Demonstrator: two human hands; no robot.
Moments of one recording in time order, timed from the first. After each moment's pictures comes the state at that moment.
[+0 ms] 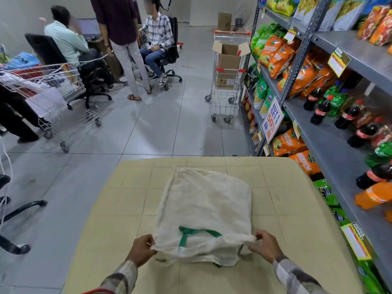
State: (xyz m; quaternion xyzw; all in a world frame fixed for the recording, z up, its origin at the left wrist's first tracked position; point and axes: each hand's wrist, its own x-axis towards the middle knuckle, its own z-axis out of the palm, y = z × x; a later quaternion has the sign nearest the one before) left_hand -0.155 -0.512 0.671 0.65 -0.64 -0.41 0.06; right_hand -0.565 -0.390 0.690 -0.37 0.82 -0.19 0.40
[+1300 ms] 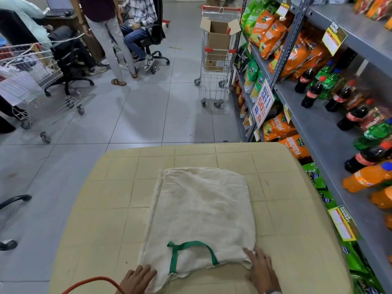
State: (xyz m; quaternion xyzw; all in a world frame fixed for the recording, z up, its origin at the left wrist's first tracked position) left_hand -0.126 -0.422 0.606 0.39 -0.91 -0.13 -0.12; right_hand -0.547 -0.287 0.612 -0.45 0.83 -0.02 0.33
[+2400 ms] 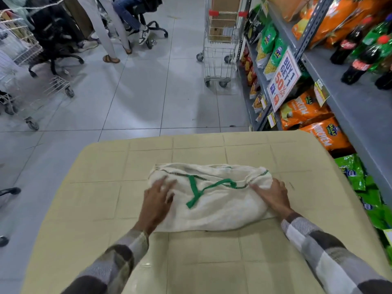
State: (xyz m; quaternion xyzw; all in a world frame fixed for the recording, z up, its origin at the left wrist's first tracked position) left_hand -0.287 -0.656 0.581 0.51 -0.84 -0.16 0.09; right_hand -0.663 -0.550 0.585 -0.27 0.89 -0.21 0.31
